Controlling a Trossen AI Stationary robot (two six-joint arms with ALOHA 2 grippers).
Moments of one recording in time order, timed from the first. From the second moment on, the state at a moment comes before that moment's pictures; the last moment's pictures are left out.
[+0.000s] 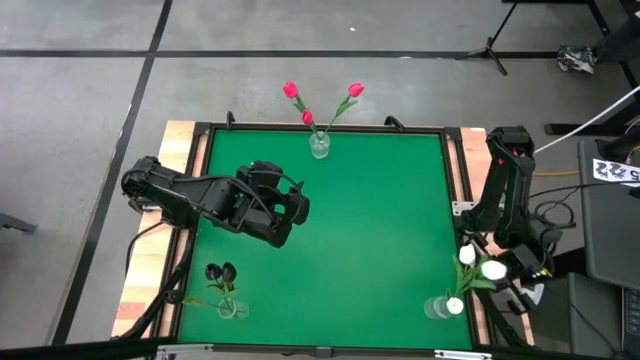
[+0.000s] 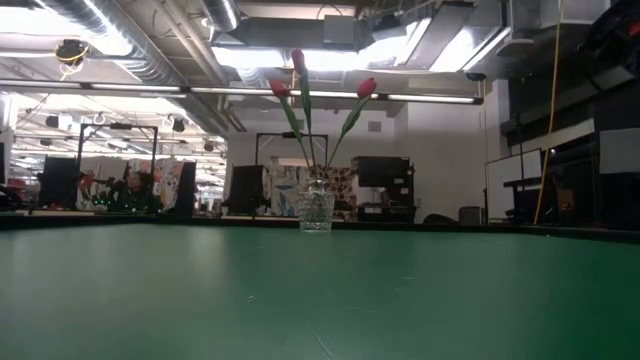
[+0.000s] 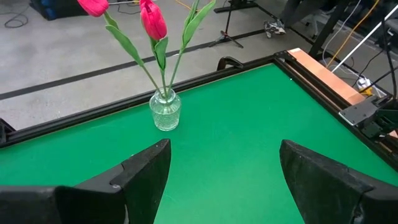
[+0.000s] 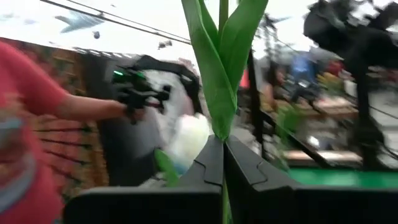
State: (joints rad) left arm -0.35 1.67 1.87 -1.38 -1.01 -1.28; right arm 1.61 0.91 0.31 1.23 1.07 -0.39
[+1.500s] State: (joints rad) left arm -0.34 1.67 1.87 -1.38 -1.01 -1.28; right arm 1.61 1.15 0.31 1.27 1.20 -0.21
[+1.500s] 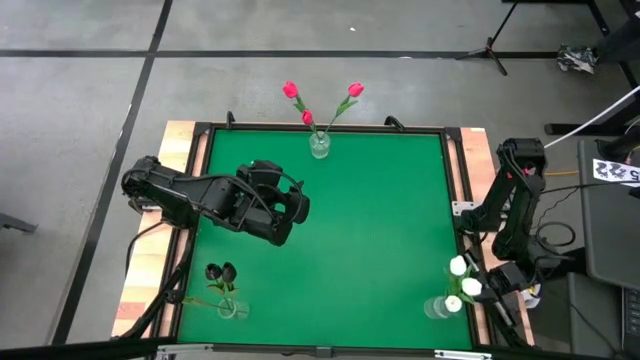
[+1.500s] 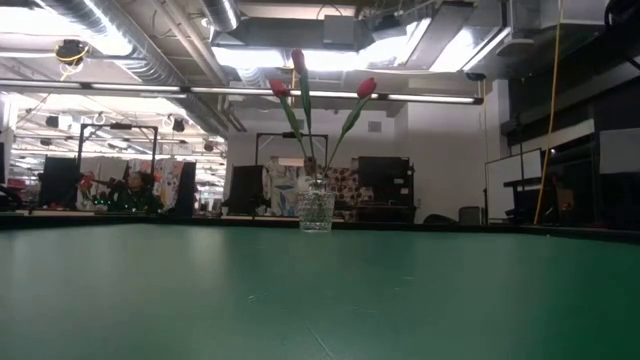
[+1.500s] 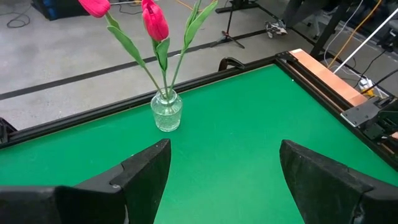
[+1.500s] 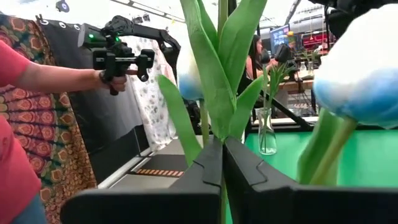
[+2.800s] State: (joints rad) left arm -0.34 1.67 1.87 -1.38 -1.01 -1.28; right arm 1.61 1.15 0.31 1.22 1.14 0.08
